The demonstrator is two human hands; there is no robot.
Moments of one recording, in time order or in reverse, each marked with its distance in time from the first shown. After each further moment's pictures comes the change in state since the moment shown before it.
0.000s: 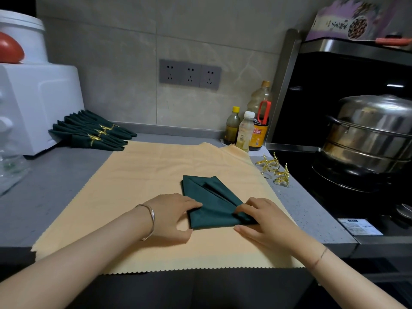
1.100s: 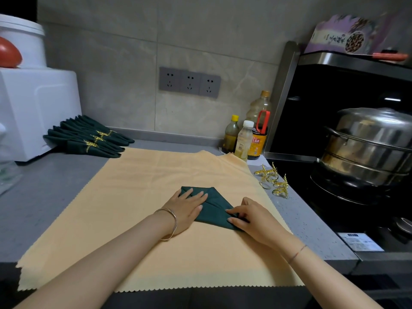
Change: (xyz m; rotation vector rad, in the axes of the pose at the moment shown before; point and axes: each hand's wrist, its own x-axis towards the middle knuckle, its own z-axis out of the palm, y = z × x) left_hand 0.068 -0.007 0.025 -0.013 -0.016 -0.177; right_hand 0.043 0.002 0.006 0.219 0.011 0.182
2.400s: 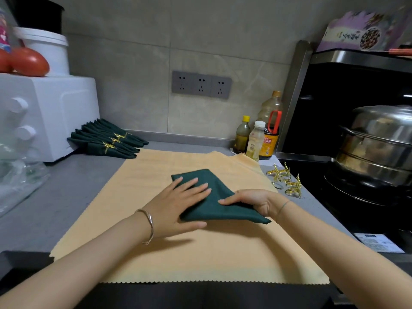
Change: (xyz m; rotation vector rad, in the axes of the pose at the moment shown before) left_hand -0.073 -0.031 -0.030 0.014 0.281 0.243; right_hand 0.058 -0.046 -0.025 0.948 -0.716 0.528
